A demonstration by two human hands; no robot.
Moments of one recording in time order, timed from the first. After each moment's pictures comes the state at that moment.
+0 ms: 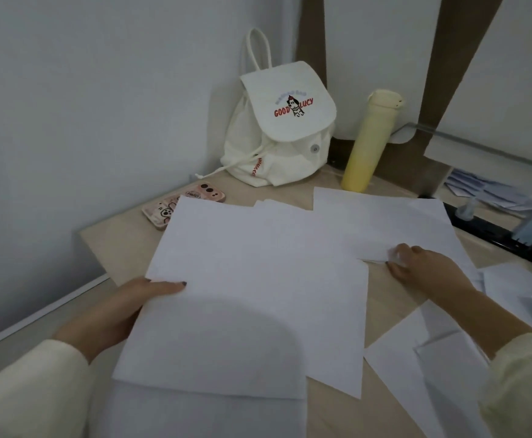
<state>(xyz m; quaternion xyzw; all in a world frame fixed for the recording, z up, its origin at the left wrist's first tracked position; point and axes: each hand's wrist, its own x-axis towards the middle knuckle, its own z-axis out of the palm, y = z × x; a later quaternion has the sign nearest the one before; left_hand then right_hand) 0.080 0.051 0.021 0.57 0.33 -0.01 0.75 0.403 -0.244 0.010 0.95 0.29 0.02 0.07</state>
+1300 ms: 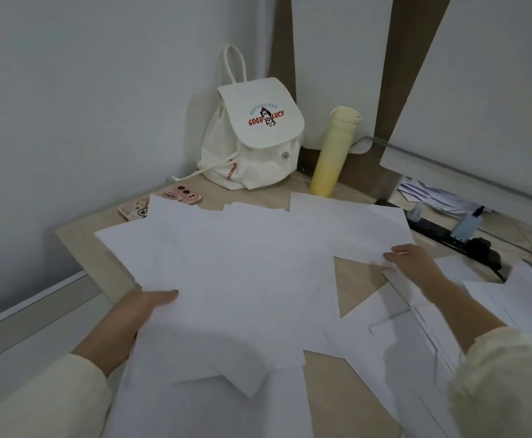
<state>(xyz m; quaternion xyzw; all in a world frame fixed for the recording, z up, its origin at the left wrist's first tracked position) 0.085 0.050 -0.064 0.57 0.40 0.11 0.71 0.382 -0.283 0.047 0.91 0.03 -0.11 -0.39</state>
